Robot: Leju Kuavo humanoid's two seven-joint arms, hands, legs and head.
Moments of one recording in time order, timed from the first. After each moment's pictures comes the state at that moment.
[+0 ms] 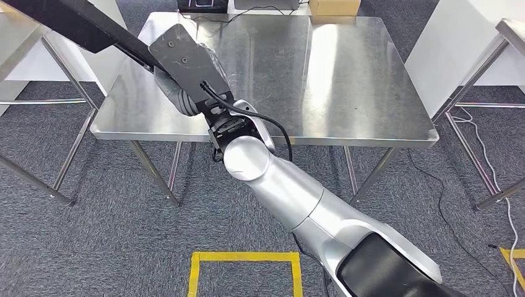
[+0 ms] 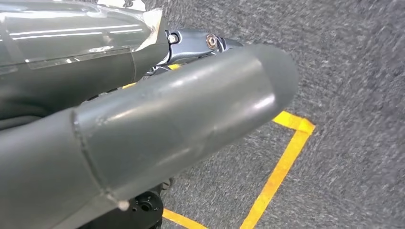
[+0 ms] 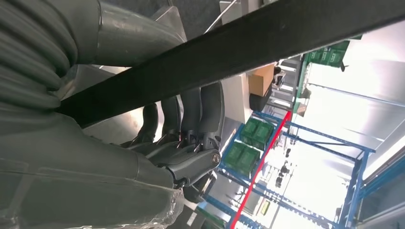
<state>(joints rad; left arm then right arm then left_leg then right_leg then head) -0.07 -0.09 0.71 -0.22 0.06 0.03 -0.42 -1.06 0.34 1.17 -0.91 -0.03 -0.44 0.05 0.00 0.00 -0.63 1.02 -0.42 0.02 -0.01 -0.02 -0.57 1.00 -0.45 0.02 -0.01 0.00</state>
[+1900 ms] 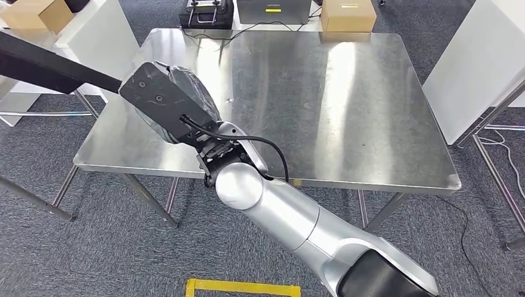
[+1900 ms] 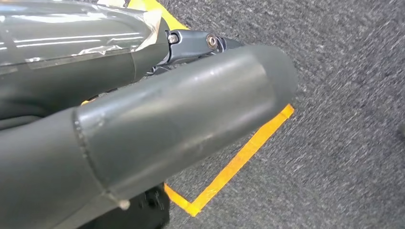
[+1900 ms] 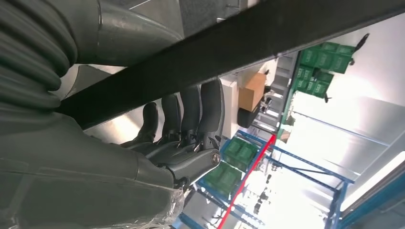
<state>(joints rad) -0.07 -0.11 0.85 -0.22 0.10 0.01 -0.35 -0.97 0.34 1.24 -1.04 0.05 -0.40 0.10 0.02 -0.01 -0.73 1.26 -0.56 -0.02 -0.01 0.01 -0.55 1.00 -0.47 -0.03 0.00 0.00</state>
